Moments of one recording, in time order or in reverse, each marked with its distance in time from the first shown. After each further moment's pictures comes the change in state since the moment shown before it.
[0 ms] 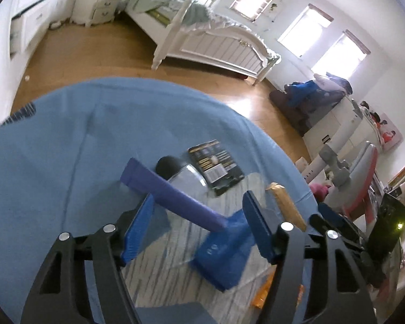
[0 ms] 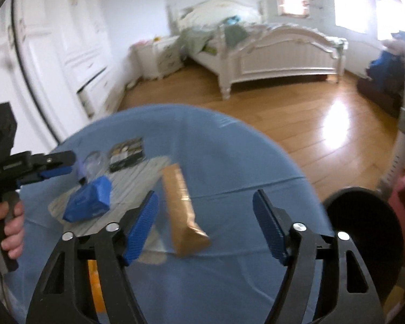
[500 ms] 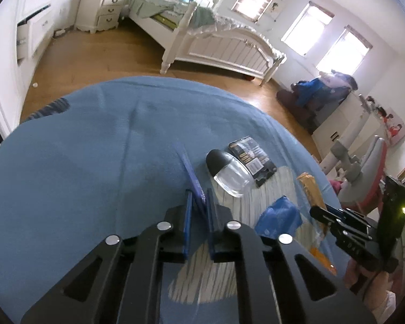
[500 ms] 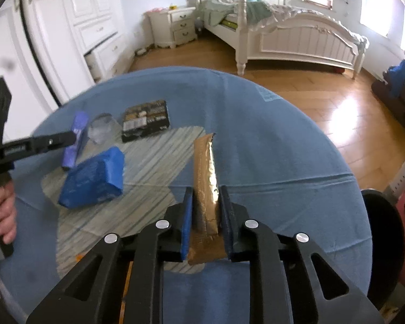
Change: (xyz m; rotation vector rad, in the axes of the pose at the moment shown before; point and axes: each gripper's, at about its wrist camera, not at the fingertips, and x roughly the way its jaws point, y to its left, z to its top) left arm -0.021 0.037 -0.014 0.050 -0.042 0.044; right arm 0.022 0.030 -0.001 -0.058 0.092 0.025
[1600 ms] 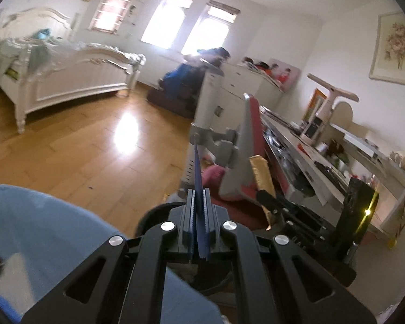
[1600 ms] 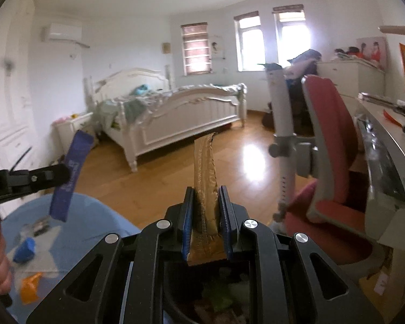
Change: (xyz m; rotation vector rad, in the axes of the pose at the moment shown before) left arm 0.048 -0.330 -0.002 0.458 -0.023 -0.545; right arm -0.194 -0.204 -0.085 0.339 -0.491 -0.478
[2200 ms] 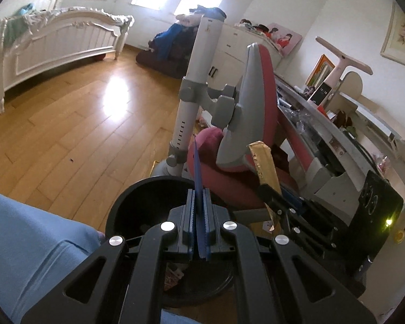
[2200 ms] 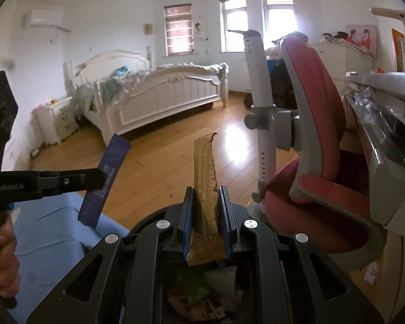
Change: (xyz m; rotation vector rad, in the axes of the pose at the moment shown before) left arm 0.108 0.008 -0.015 -0.004 0.212 -0.035; right arm 0.072 -0.051 -0.030 0.005 0.103 -0.085
